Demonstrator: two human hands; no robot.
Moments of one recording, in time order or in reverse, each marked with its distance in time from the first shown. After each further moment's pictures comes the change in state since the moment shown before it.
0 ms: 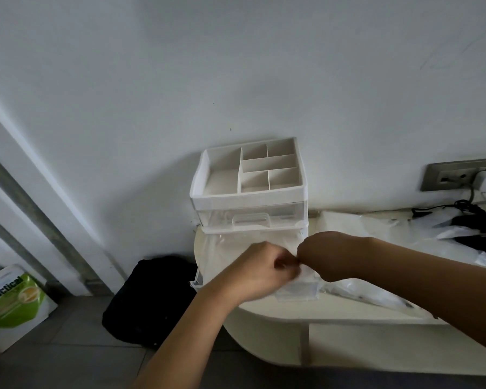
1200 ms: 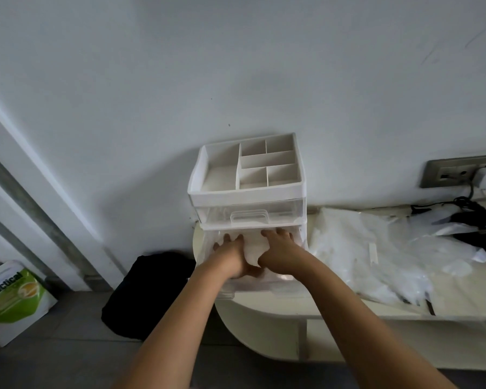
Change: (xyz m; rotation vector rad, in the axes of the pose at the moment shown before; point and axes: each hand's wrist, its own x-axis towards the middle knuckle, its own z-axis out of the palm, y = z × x) left_hand 0.049 -0.071 0.000 0.303 -0.076 -0.451; right_hand 0.058 -0.048 0.002 1.084 0.216 0.377
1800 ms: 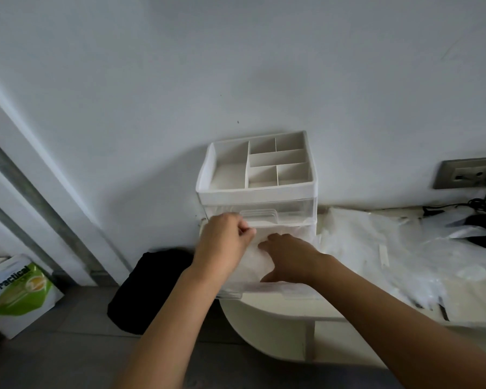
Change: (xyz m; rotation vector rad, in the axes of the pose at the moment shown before) left_hand -0.056 0.003 -0.036 -0.210 0.608 0.193; right_hand 0.003 0.005 0.001 -0.606 -0.025 -0.293
